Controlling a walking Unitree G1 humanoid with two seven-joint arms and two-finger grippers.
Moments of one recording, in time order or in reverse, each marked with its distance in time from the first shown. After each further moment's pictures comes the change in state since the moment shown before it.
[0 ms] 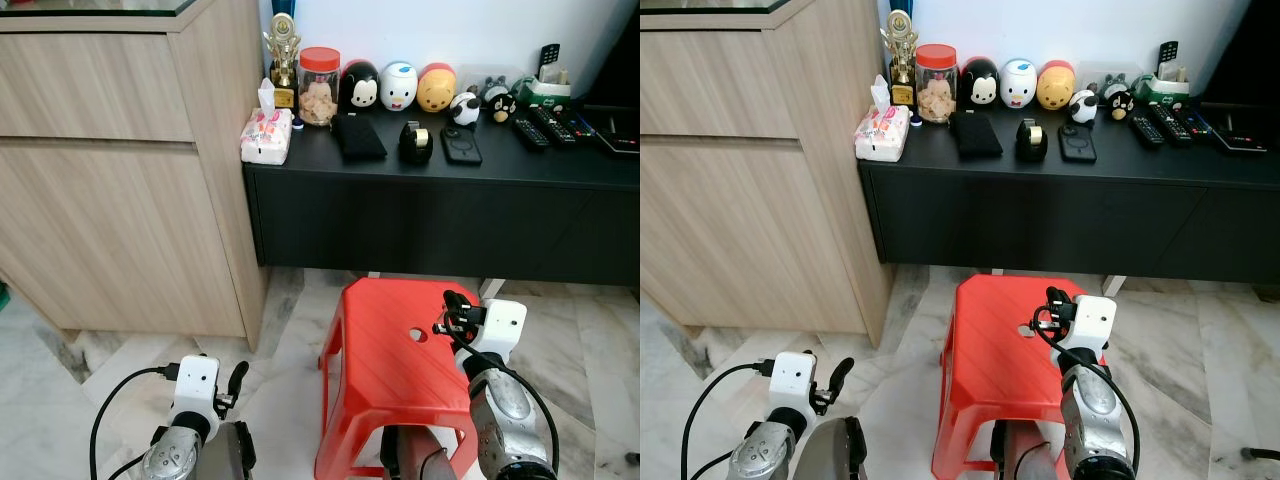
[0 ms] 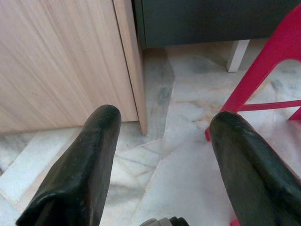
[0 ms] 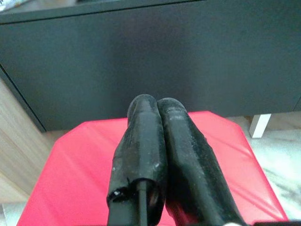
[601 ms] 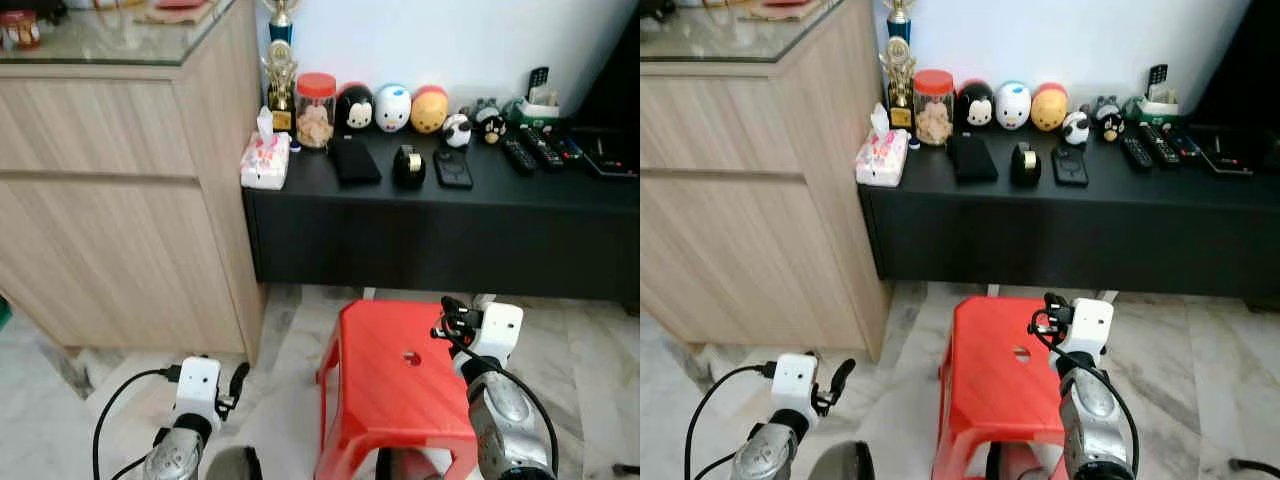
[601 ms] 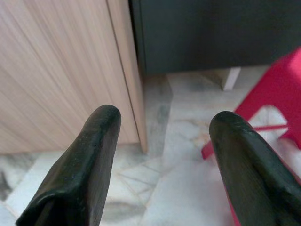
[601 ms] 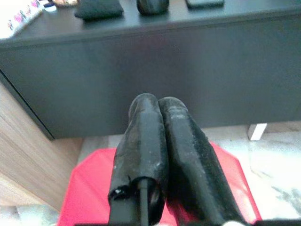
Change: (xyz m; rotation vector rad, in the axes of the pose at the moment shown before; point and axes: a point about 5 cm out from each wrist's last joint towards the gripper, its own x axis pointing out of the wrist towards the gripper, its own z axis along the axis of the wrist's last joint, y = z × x) left arm 0.003 -0.001 -0.001 0.002 -0.032 -0.009; right arm -0.002 0.001 -0.004 0.007 0.045 -0.003
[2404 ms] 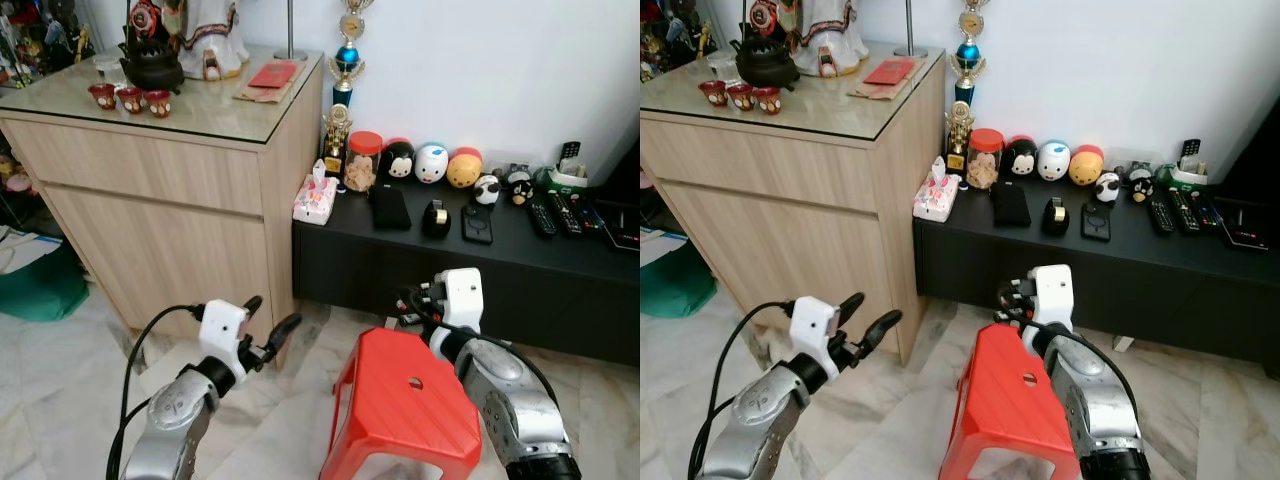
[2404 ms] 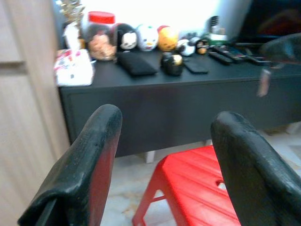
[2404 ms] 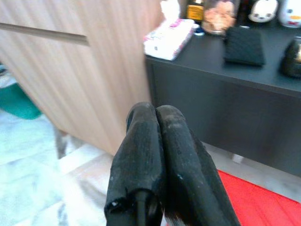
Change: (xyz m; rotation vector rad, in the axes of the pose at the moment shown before) left arm 0.006 -0.037 0.102 -0.059 -0.247 -0.493; right arm -0.001 0.058 0.060 -0.049 0.187 0.363
